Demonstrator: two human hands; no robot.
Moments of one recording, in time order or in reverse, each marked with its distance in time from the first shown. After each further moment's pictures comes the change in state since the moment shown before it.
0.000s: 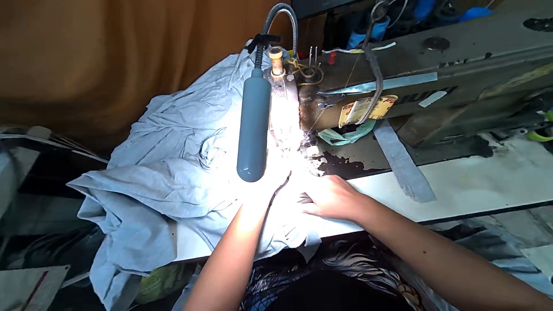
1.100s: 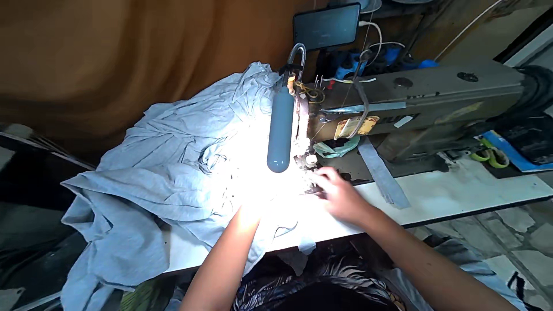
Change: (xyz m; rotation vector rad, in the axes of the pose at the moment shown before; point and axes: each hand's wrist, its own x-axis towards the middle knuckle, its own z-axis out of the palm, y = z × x) left_hand -0.014 -0.018 -0.006 0.379 0.182 0.271; right_hand -0.027 0.017 0.012 0.154 0.511 0.161
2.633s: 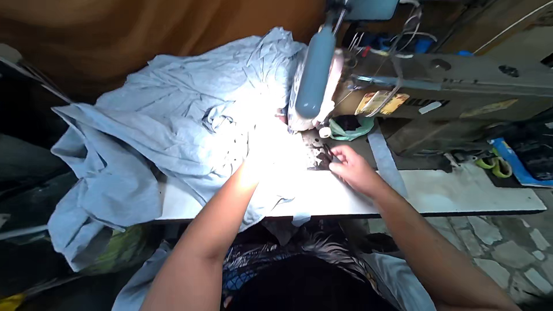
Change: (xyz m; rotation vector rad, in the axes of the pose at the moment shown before) left_hand 0.017 -0.005 0.000 -0.067 0.093 -0.083; right_hand 0.005 0.008 -0.022 0.320 -0.138 0.348
